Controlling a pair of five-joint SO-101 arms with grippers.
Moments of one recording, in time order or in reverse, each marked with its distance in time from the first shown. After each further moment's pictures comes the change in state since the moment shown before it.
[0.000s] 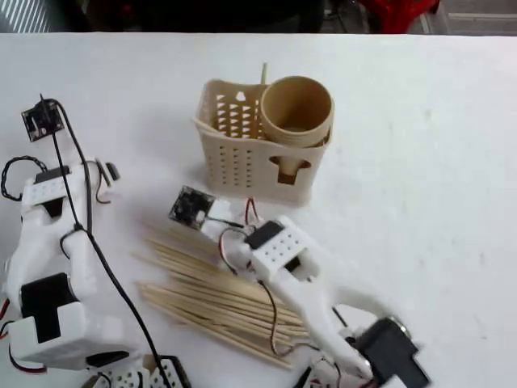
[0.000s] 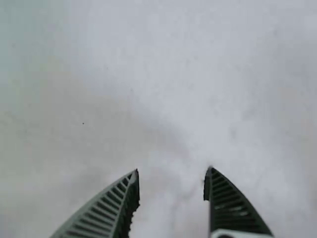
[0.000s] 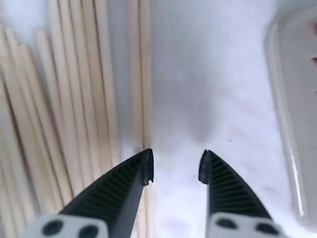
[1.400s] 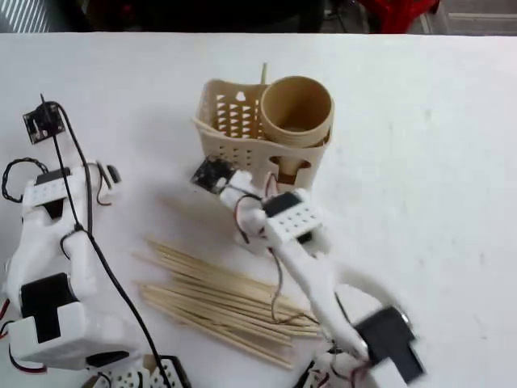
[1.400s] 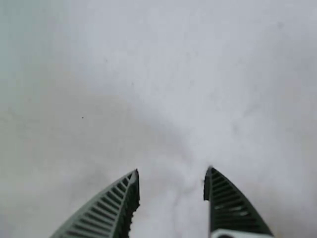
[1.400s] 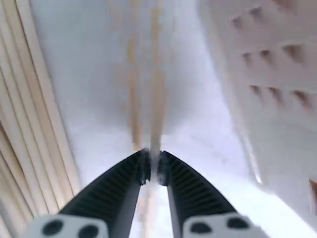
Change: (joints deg) left arm 0.0 0.0 0.9 0.0 0.0; right arm 11.9 2.1 -9.3 8.3 0.9
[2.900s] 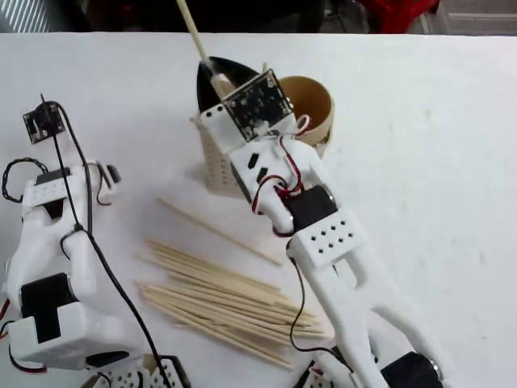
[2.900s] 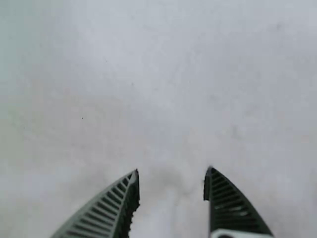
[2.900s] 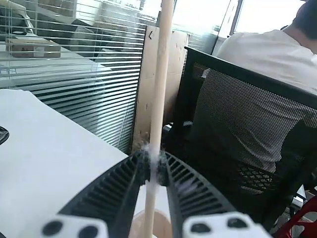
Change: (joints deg) left arm 0.0 0.0 0.0 -0.2 0.0; right arm 0.2 -15.8 -11.2 -45.0 -15.0
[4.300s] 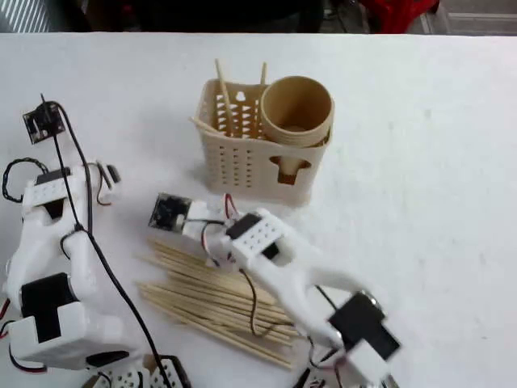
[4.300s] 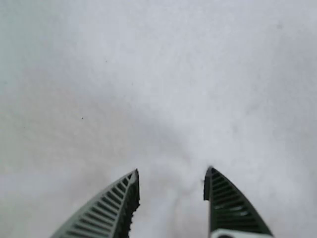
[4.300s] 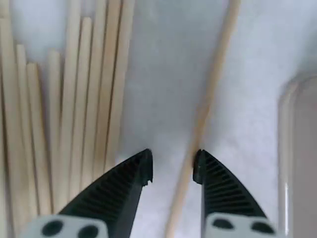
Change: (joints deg) left arm 0.0 0.0 0.0 0.0 0.0; right arm -12.0 29.3 9.4 34.1 21.6
